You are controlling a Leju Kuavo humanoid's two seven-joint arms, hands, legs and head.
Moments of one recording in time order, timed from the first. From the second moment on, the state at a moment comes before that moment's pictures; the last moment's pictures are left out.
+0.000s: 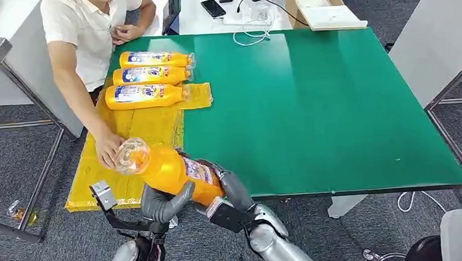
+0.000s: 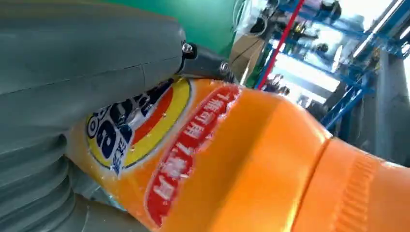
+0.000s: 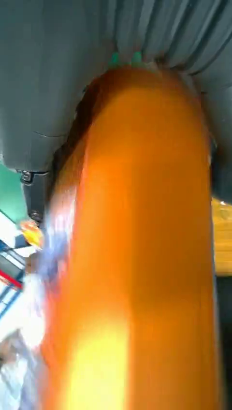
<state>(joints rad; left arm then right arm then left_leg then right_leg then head) -0.05 -0.18 -0.51 -1.40 0.64 -0.24 -0.33 -0.30 0.20 0.50 -0.75 0.30 -0.03 -0.62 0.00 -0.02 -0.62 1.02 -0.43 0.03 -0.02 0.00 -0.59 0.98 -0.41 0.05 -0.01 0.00</state>
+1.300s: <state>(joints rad) -0.01 -0.11 -0.40 -1.49 -0.02 0.30 -0.46 0.00 0.13 0.26 -1.23 0.26 -0.56 -0.70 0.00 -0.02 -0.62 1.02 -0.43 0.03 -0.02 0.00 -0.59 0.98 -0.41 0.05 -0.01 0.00</state>
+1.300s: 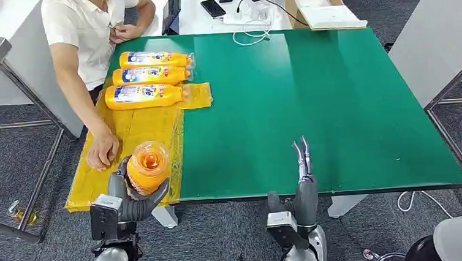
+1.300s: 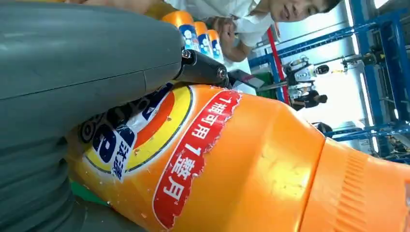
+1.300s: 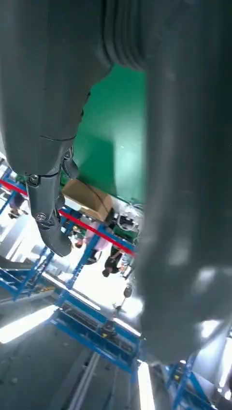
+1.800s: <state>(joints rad) -0.37 -0.10 -0.39 -0.93 -0.81 0.55 -0.24 -0.06 0.17 0.26 -1.22 0.24 -0.50 -0.70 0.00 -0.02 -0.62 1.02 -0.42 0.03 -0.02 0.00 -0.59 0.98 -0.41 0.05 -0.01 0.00</state>
